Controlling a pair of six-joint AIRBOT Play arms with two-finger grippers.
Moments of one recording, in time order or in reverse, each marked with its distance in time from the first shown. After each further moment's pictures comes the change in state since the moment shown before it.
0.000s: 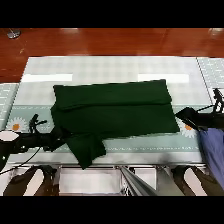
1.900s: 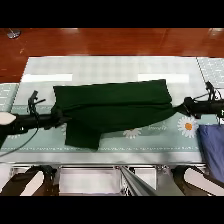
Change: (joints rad) left arm -0.143 -0.137 0.297 -0.130 0.101 0.111; right arm 0.004 -0.404 0.242 0.172 0.040 -0.171
